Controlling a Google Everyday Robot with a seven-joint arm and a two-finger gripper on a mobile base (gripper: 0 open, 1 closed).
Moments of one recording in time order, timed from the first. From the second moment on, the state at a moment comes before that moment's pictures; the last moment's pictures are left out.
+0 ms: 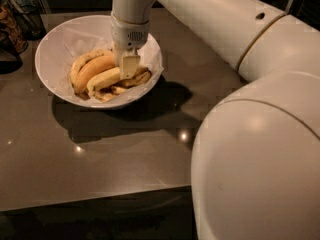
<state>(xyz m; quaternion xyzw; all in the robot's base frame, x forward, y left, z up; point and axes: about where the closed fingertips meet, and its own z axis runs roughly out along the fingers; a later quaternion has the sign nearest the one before) 0.614 0.080 0.882 -0.82 0.56 0.06 0.10</state>
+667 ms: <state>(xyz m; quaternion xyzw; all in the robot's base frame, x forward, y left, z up) 0.616 0.085 0.886 -0.82 0.56 0.06 0.12</state>
